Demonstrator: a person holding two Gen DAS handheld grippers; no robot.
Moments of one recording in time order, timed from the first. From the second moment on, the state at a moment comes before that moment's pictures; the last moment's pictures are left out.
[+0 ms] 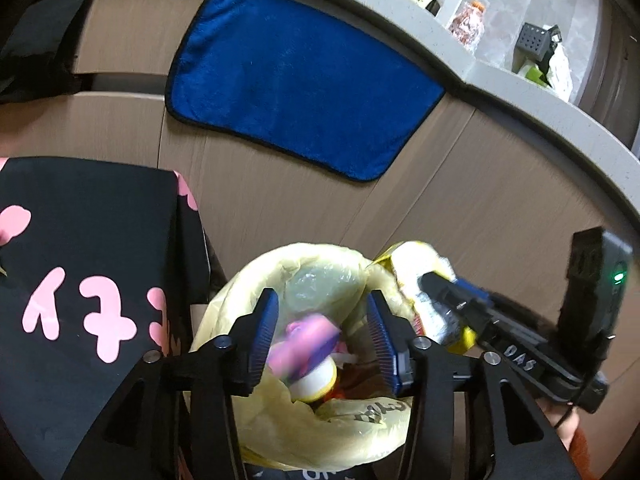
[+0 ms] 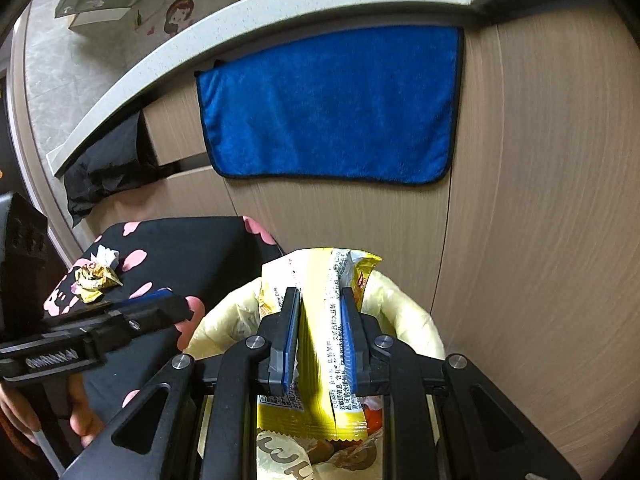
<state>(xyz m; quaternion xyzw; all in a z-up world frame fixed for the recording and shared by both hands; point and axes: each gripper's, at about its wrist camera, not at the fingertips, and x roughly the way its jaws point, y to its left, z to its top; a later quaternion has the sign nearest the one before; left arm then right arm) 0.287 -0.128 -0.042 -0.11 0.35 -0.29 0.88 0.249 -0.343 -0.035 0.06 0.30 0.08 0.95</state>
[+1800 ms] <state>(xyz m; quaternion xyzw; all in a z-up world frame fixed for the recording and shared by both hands) 0.357 0.234 -0.068 -0.22 0.30 -0.06 0.93 0.318 -0.080 -0.053 -0.04 0.36 0.26 0.90</state>
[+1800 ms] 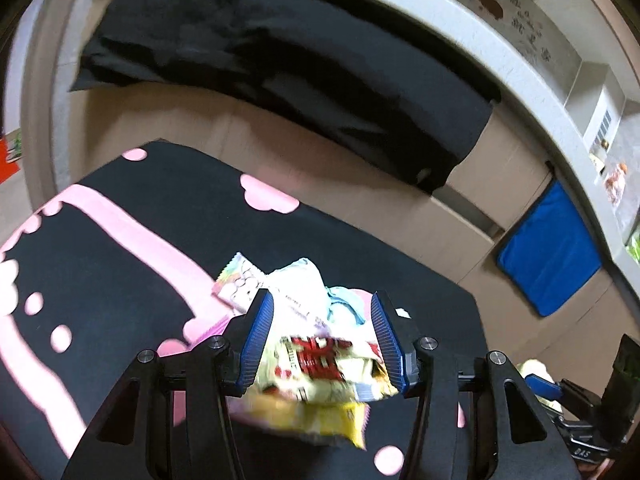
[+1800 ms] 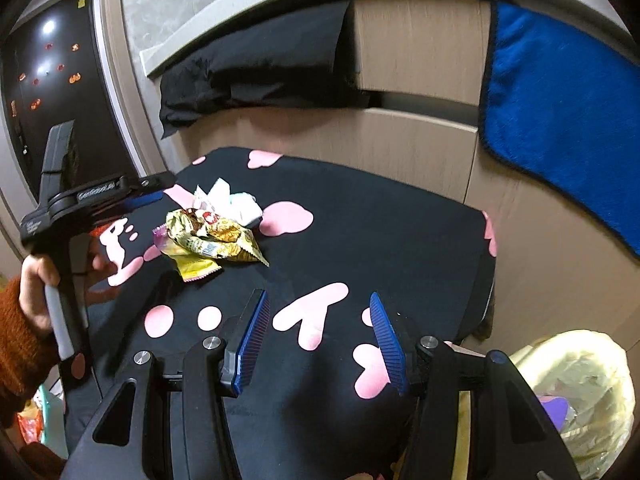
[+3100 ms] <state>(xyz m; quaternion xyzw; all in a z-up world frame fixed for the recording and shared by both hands) 0.247 0.283 -0.094 -0.27 0.31 -0.03 0.91 0.426 0.116 -0.074 -0.15 0.38 0.37 0.83</state>
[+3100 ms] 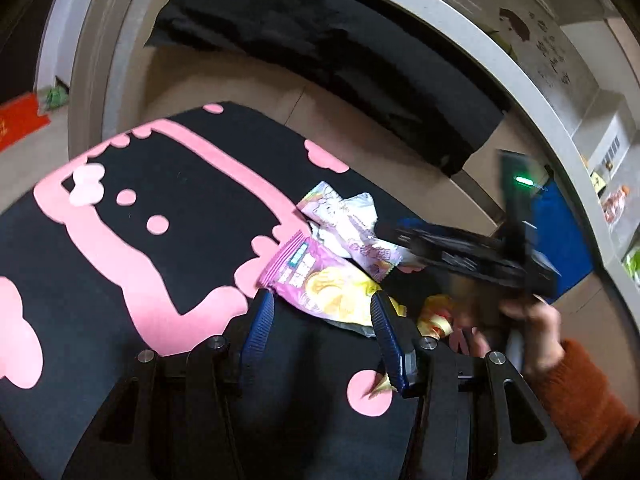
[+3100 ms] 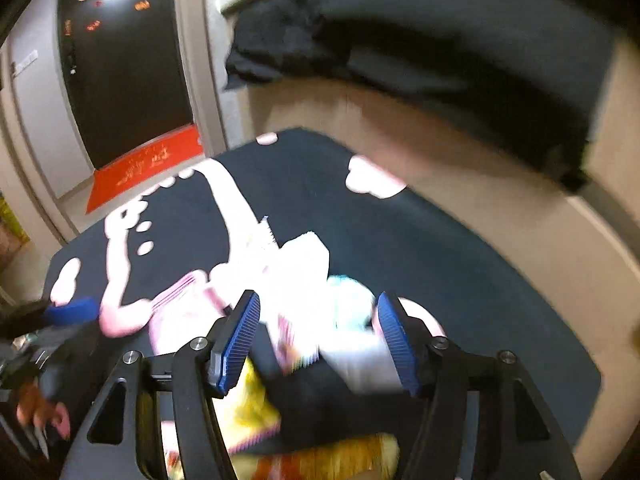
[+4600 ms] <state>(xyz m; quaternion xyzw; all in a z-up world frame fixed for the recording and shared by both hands) 0.246 0.171 -0.077 -0.20 0.36 -0.12 0.90 0.337 -0.083 -0.069 0.03 0.40 0.27 0.88</state>
